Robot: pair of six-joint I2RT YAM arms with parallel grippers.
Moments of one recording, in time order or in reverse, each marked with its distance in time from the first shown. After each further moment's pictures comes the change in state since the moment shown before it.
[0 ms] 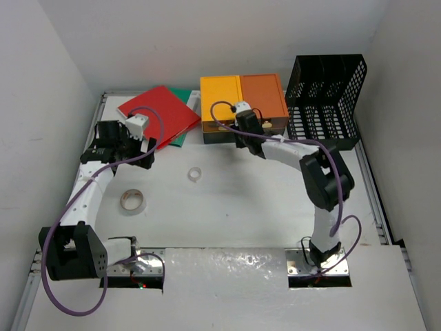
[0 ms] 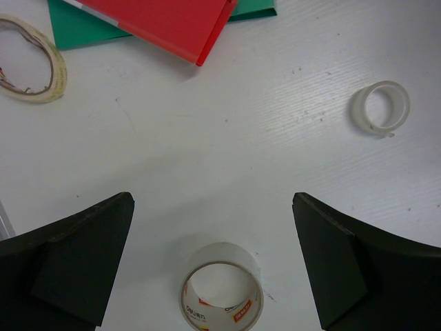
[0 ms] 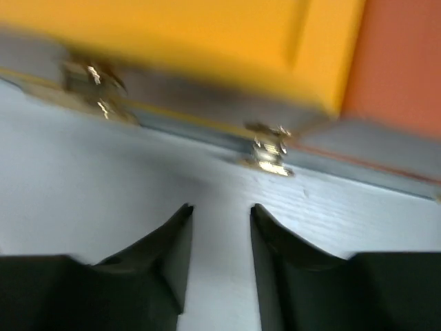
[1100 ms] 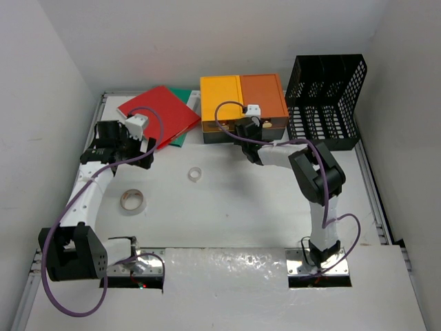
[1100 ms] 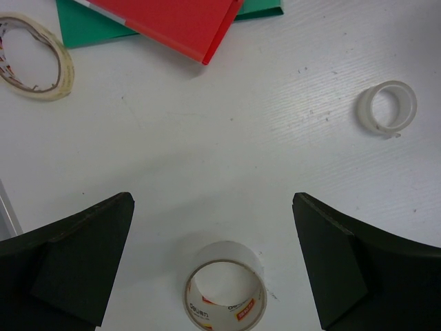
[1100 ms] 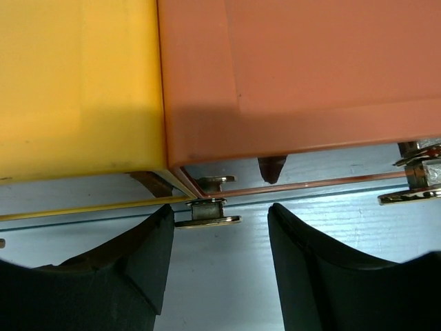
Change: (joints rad) left arm 0.000 -0.004 0.000 -0.002 -0.018 0.003; right arm 0.000 0.063 -0.126 0.288 0.327 0.206
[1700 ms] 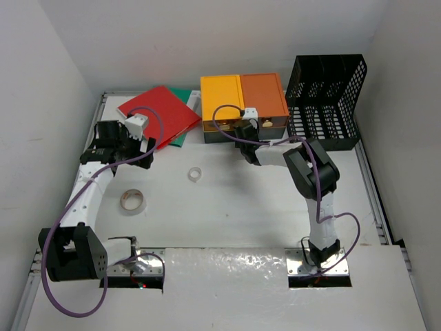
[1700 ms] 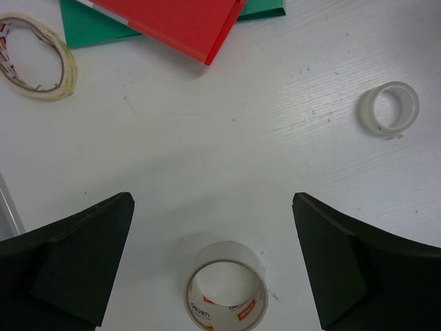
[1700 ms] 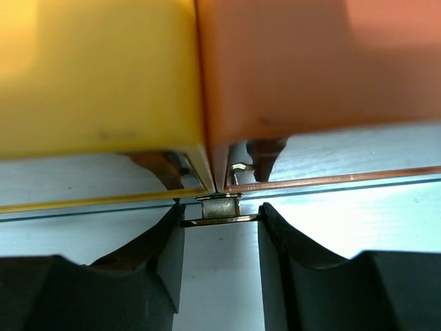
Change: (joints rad) left arm 0.000 -0.003 0.000 0.003 -0.005 0.000; right arm -0.002 0.069 0.025 0.005 -0.027 -0.012
